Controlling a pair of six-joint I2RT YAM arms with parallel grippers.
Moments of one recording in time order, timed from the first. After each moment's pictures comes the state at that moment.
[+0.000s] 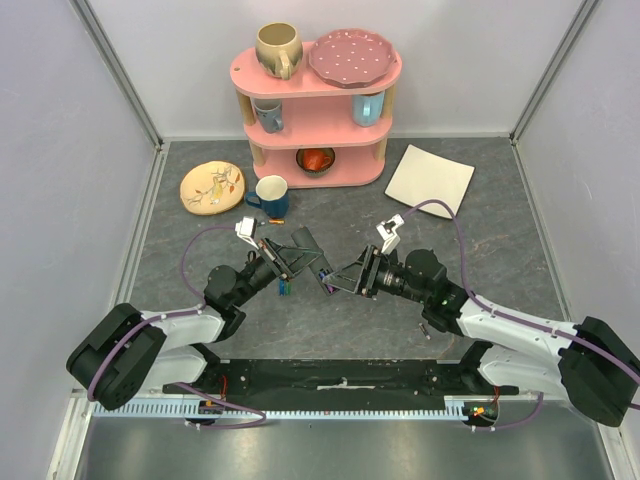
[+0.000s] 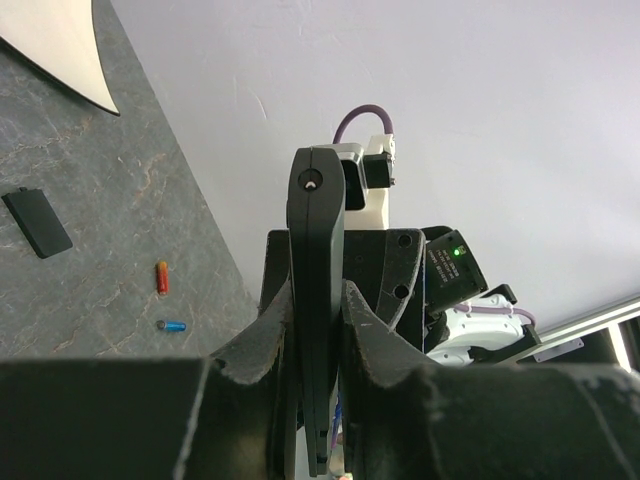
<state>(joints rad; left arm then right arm) -0.63 1.22 0.19 1.29 0.30 -1.30 0.83 1.08 0.44 0.52 -0.31 1.10</state>
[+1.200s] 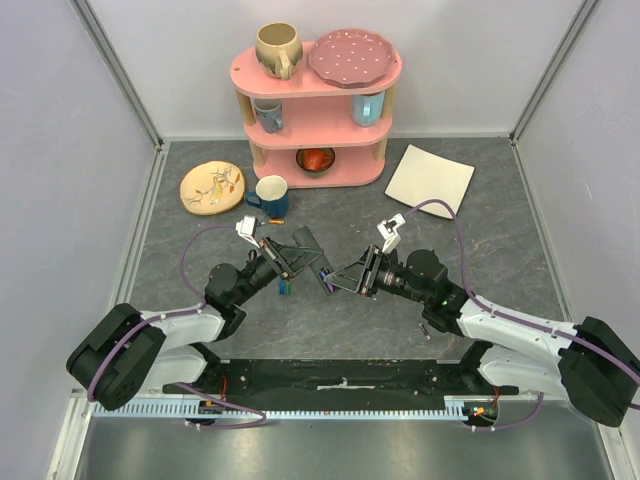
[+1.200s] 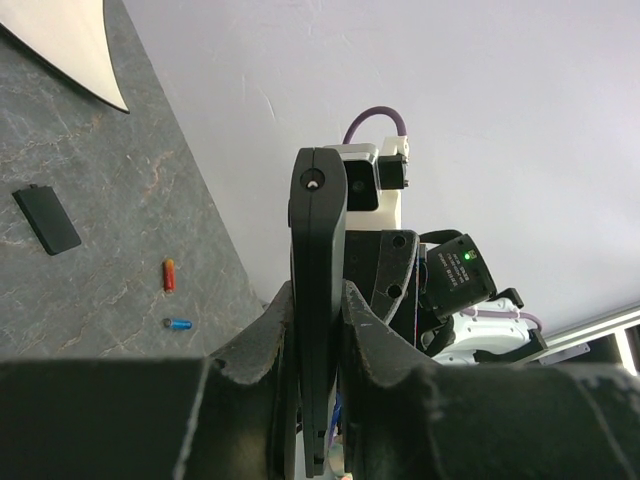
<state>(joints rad) -0.63 1.21 0.21 1.26 0.30 -1.30 0.83 1.08 0.43 0.54 -0.30 1.10</state>
